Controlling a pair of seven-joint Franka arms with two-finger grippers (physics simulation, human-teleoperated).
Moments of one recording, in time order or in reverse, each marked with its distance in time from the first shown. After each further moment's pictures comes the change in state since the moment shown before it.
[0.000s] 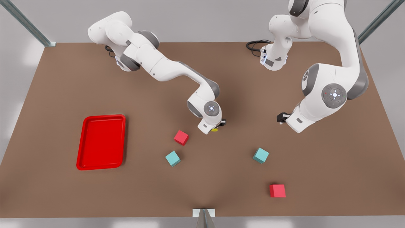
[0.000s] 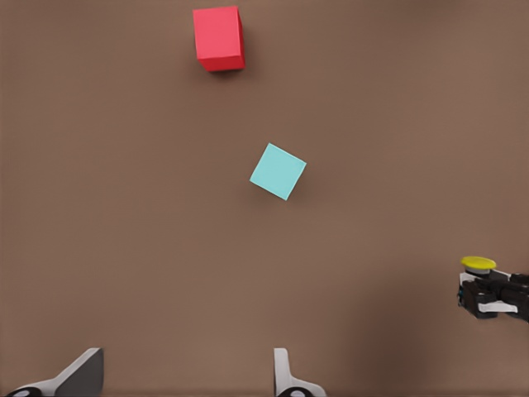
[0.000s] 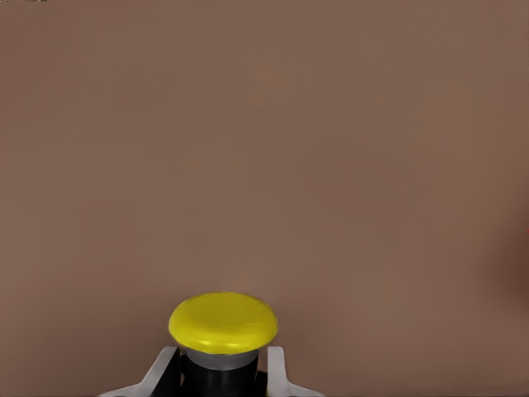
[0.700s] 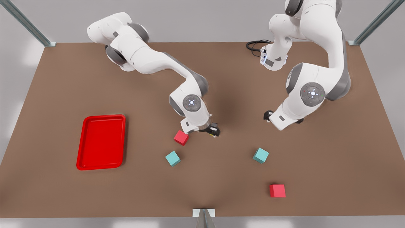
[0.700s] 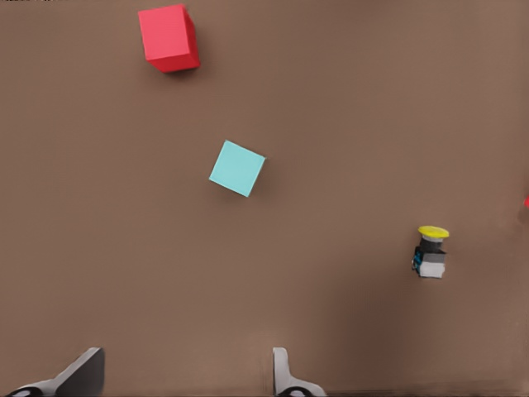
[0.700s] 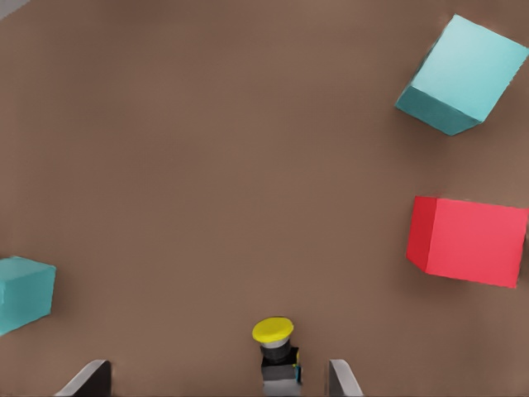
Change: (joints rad) left arm -0.146 0.045 0.001 0.031 -0.001 0.008 -0.037; right arm -0.200 -0.292 0.013 -0.016 -0.006 -0.071 0.267
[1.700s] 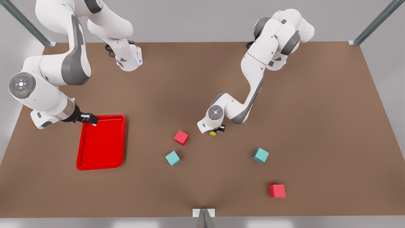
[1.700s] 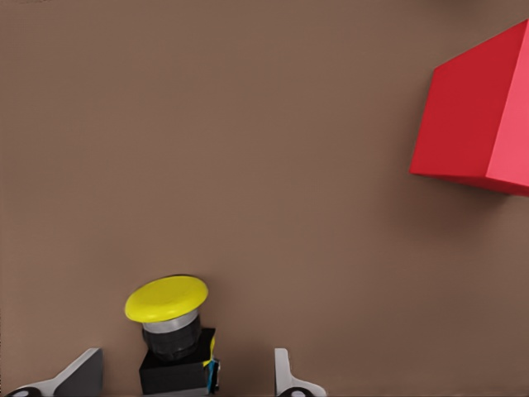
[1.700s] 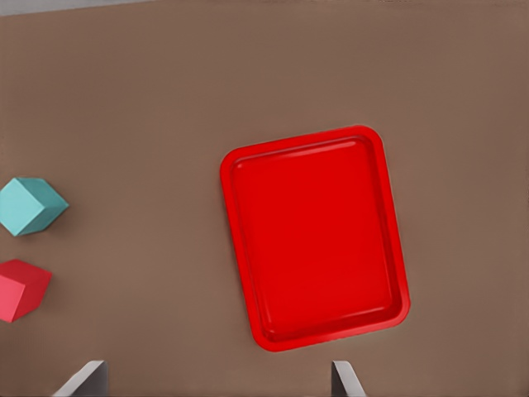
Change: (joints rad) left arm -0.262 0.443 -0.093 -0.157 -0.036 0.644 -0.177; right arm -0.638 -0.564 -0.013 -0.477 0.021 -0.329 -0.890
